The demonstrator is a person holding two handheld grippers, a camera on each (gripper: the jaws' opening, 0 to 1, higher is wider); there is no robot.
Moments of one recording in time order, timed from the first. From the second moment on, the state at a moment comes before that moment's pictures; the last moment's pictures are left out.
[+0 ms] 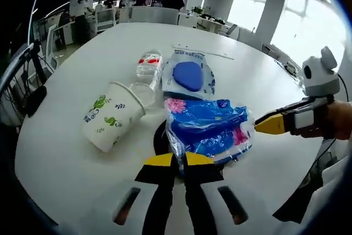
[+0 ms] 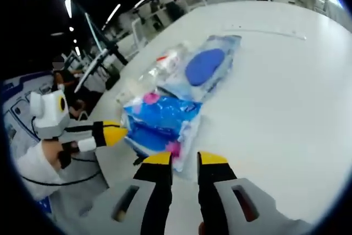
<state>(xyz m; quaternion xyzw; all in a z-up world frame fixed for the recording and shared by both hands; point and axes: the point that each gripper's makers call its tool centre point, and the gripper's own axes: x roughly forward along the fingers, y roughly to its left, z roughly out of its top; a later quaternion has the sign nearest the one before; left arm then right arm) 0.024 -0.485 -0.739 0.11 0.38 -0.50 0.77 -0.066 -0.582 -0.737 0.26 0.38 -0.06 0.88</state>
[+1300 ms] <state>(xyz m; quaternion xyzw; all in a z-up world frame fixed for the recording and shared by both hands) -0.152 -0.678 -0.642 0.10 0.31 -0.66 0.68 -0.244 -0.771 -0.636 0.37 0.20 -0.21 0.89</state>
